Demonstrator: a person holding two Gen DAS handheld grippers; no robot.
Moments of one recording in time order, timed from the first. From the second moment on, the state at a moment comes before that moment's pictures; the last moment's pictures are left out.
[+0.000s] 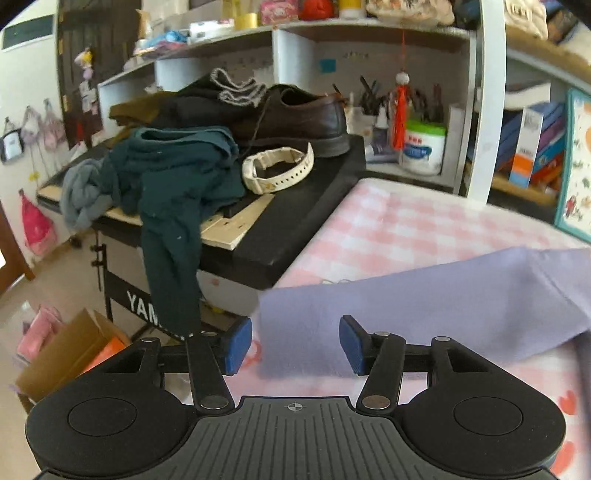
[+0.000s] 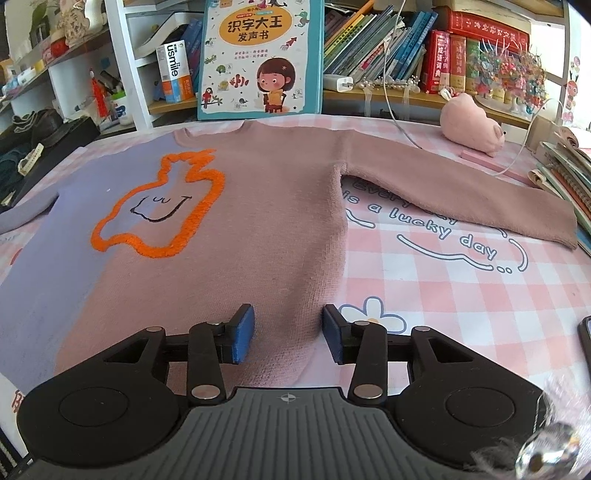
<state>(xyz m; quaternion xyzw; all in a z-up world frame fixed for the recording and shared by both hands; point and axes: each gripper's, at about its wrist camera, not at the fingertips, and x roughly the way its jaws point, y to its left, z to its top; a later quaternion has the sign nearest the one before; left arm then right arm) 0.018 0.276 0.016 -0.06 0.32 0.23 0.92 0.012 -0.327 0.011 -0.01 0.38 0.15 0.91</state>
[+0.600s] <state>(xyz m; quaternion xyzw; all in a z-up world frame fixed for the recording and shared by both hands) 0.051 0.304 0.048 -0.09 0.25 0.18 0.95 0.011 -0.324 0.010 0.01 0.38 0.13 0.92</state>
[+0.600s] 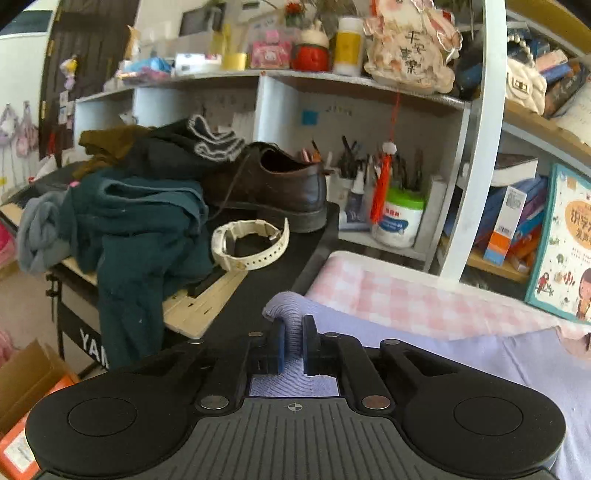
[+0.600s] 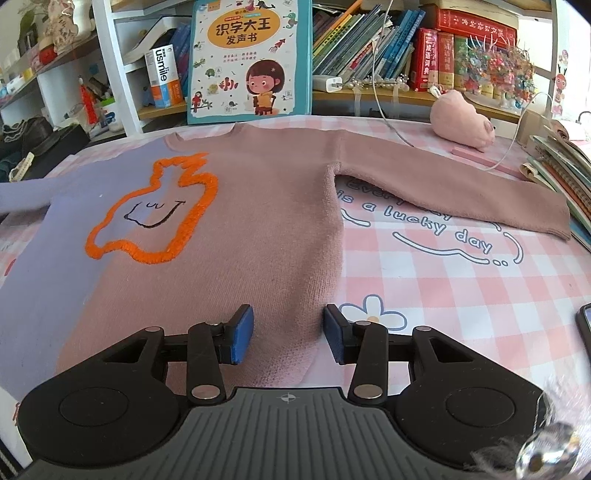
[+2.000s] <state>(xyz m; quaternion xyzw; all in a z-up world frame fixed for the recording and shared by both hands) 0.011 0.095 -0.001 0.02 0.35 -0.14 0.93 -0.050 -0.340 0.009 0.11 0.36 0.12 0.92</state>
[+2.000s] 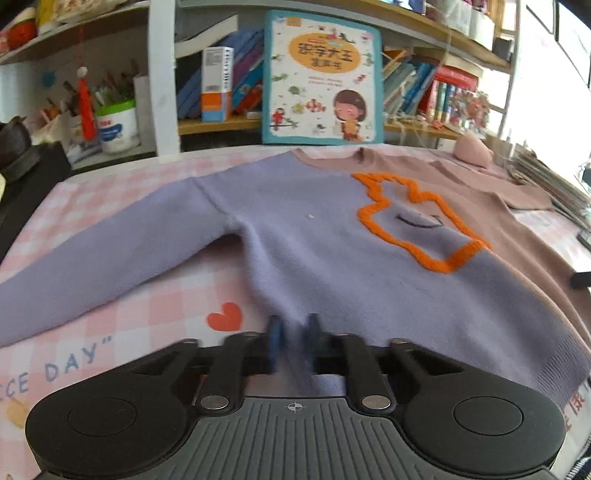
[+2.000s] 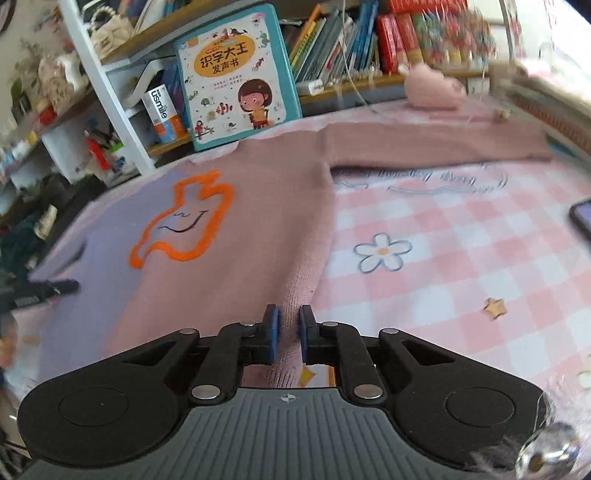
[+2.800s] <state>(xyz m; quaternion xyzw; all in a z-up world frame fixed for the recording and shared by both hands) 0.018 0.096 -0.008 -0.02 0.31 -0.06 0.95 -0.082 -0.327 -0.005 0.04 0.29 0.08 0.95</state>
